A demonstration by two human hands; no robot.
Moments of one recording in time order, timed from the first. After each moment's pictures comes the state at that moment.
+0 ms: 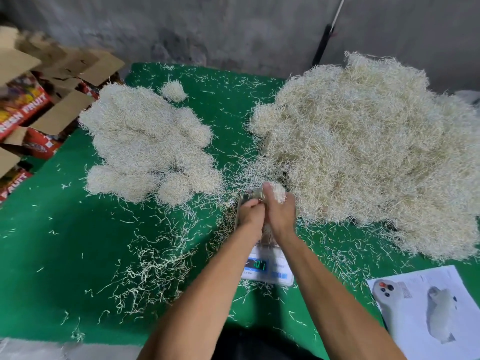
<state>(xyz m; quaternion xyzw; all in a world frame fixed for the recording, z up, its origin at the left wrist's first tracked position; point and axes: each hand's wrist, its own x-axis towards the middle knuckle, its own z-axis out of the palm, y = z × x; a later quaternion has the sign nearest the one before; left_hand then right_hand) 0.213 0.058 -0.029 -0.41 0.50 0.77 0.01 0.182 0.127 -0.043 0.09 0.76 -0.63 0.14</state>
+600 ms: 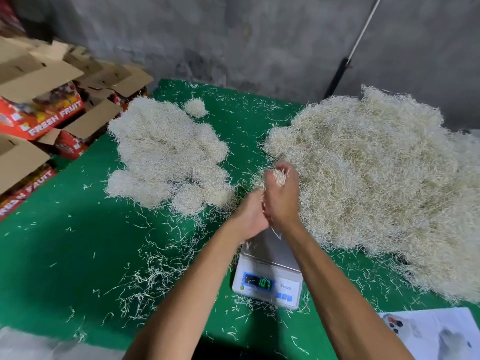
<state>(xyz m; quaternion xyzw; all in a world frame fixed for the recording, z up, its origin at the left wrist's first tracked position) 0.223 0.002 0.044 -0.27 0.36 0.89 0.04 0.178 0.076 0.059 -0.16 0.81 -0.57 0.00</state>
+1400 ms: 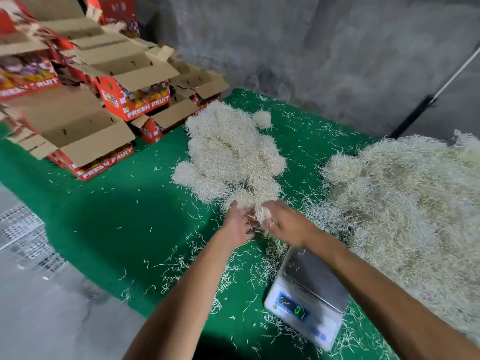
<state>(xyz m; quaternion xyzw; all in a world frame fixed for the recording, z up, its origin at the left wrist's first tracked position) 0.294 -0.121 -0.018 -0.41 0.29 0.86 -0.05 0.198 0.012 0.057 -0.56 0.81 -0.06 0.17</state>
